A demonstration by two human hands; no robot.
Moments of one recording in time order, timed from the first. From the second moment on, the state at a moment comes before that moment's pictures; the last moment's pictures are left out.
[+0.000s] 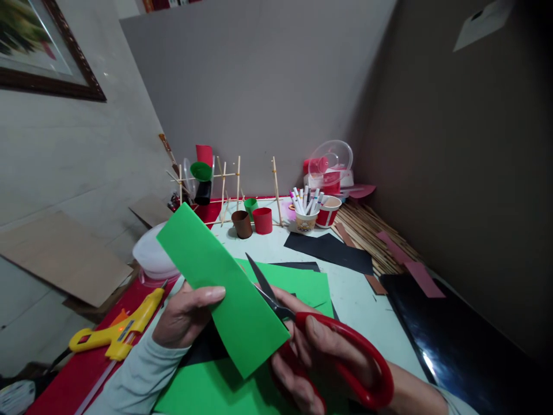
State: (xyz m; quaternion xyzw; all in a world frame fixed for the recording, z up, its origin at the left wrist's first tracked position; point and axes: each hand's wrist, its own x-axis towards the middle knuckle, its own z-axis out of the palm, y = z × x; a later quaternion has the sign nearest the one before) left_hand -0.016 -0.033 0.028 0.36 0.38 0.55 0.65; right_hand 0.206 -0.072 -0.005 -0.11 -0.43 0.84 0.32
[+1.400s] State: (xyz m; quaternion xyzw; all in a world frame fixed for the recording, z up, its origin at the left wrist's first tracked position) left_hand -0.017 -0.031 0.027 0.38 0.35 0.47 0.71; right_hand 0.216 -0.072 0.018 -0.15 -0.41 0.82 0.37
